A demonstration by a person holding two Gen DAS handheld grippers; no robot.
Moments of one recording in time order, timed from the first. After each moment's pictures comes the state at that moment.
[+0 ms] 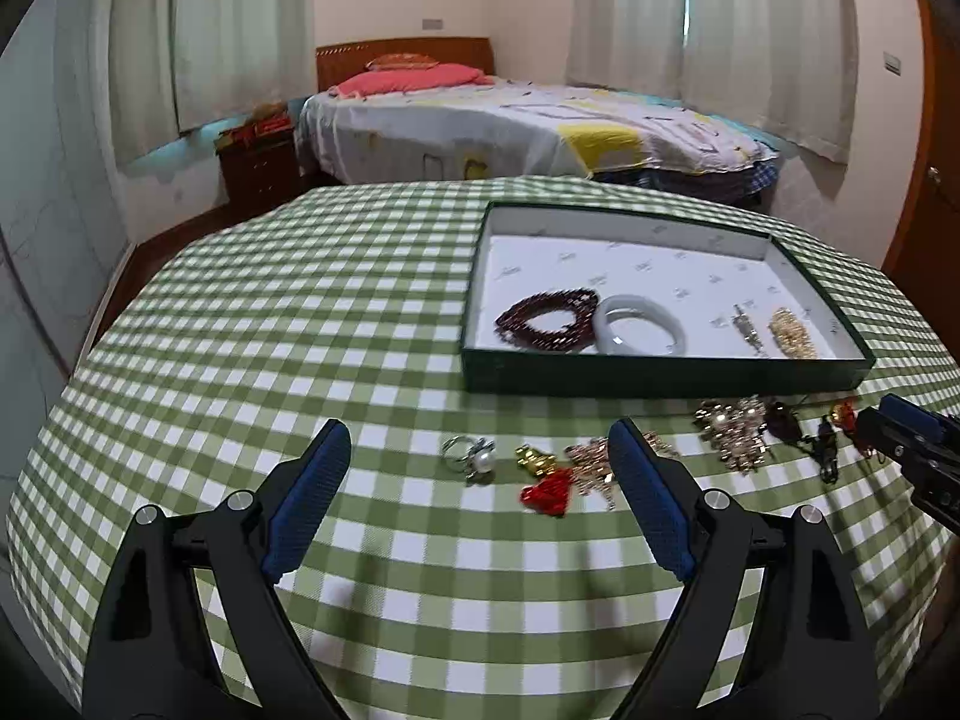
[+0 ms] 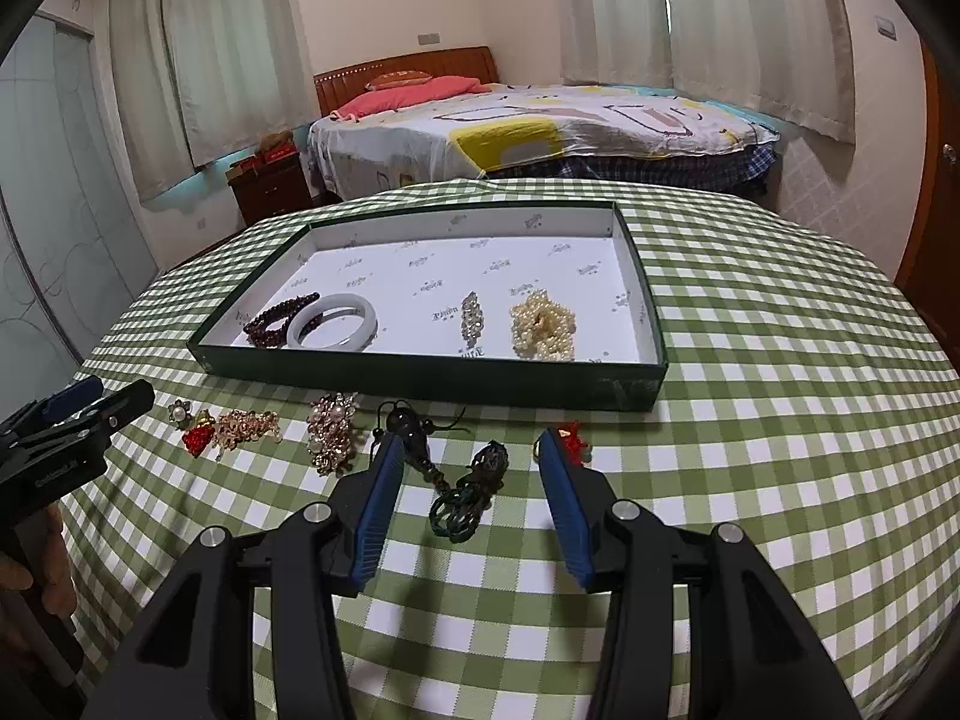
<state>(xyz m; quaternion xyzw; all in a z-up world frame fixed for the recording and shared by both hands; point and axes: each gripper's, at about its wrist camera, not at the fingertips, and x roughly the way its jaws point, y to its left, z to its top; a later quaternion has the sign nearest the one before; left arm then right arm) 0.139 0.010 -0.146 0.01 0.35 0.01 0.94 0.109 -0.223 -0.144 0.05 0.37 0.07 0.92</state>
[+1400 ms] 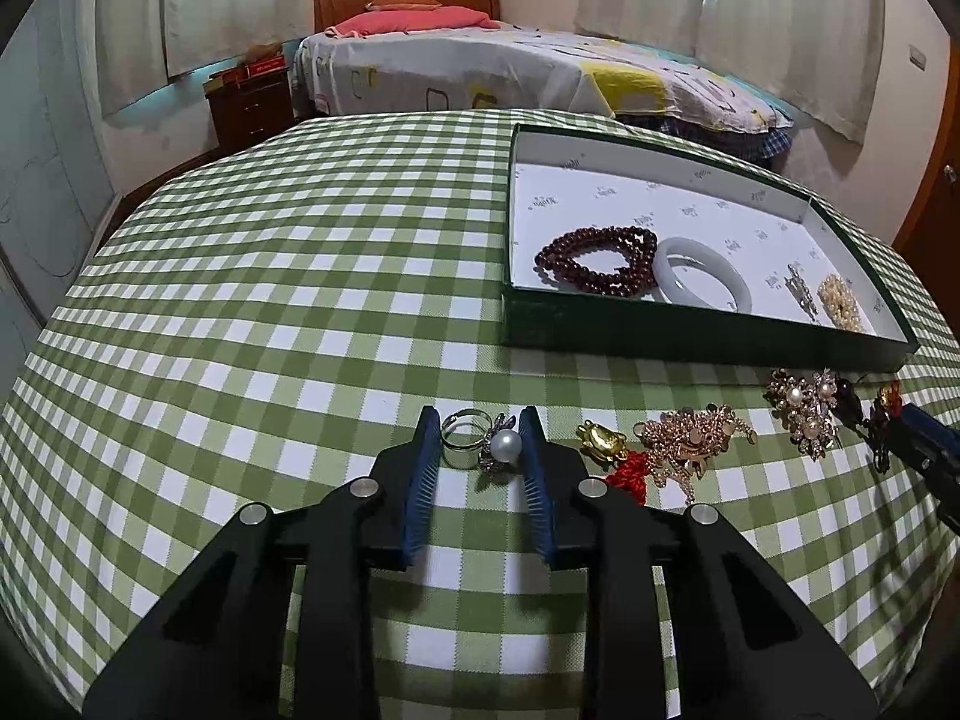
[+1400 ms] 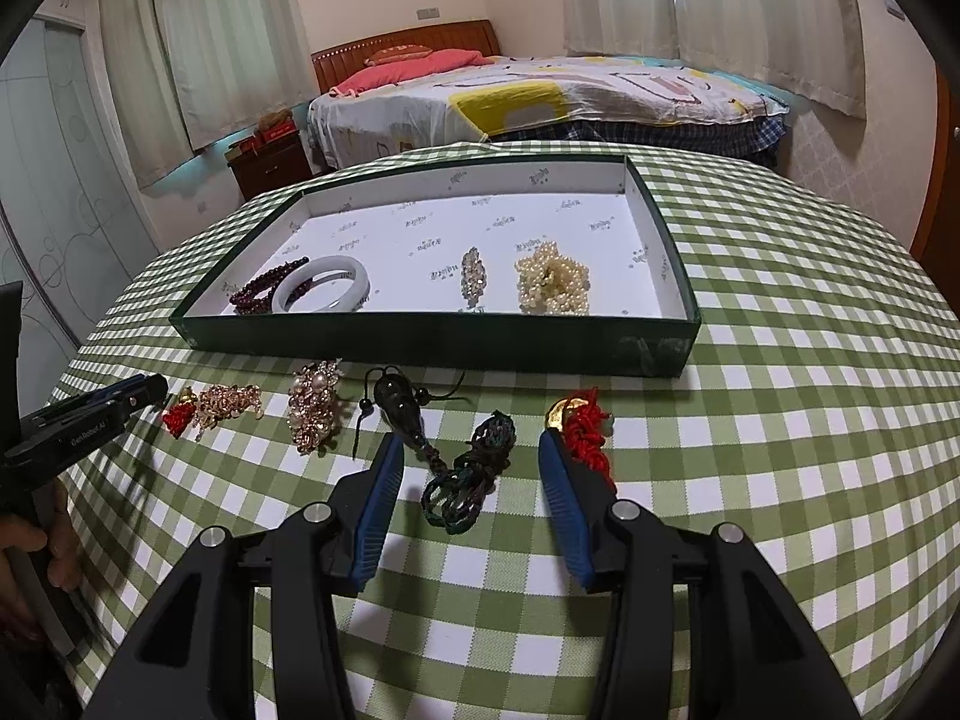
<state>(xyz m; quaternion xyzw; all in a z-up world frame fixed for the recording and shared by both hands) 0.170 0.030 -0.181 -0.01 0.41 0.00 0.91 0.120 -0.221 -0.166 0.06 0.40 0.08 0.91</state>
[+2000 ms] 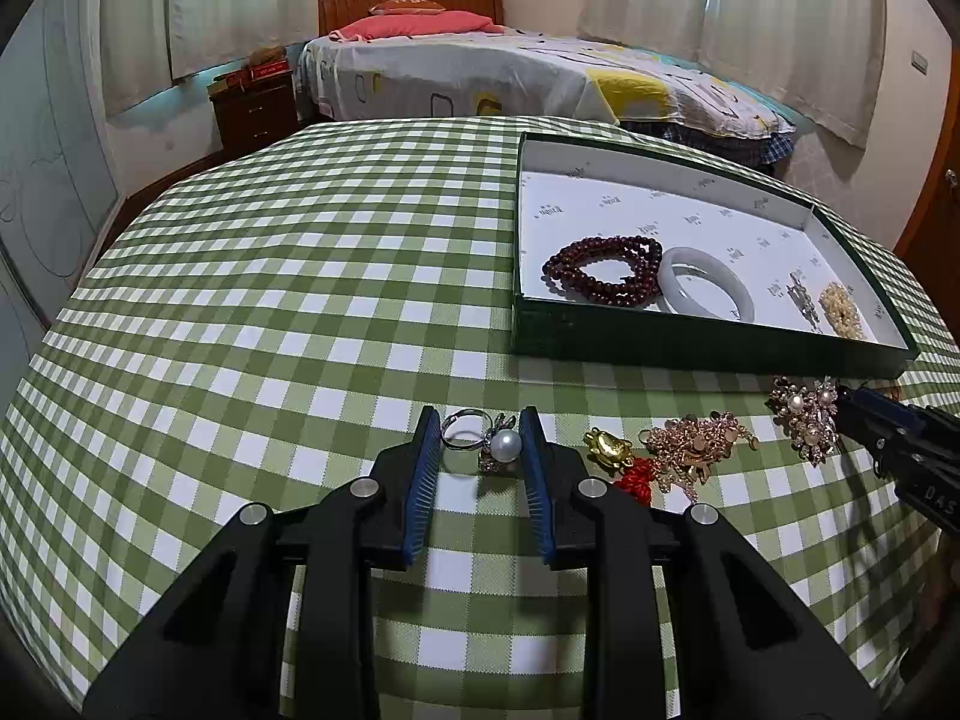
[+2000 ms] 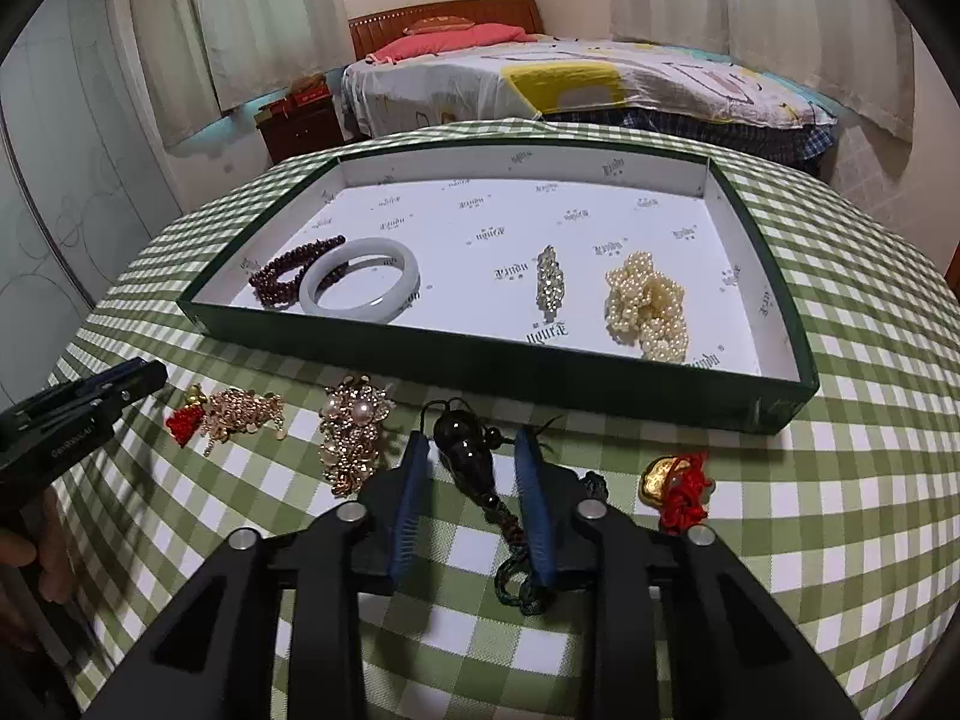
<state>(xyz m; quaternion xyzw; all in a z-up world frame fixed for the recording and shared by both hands) 0.168 0.032 -0.177 -0.01 0.41 0.00 0.91 0.155 -0.189 -0.172 0.03 0.43 0.11 0.90</state>
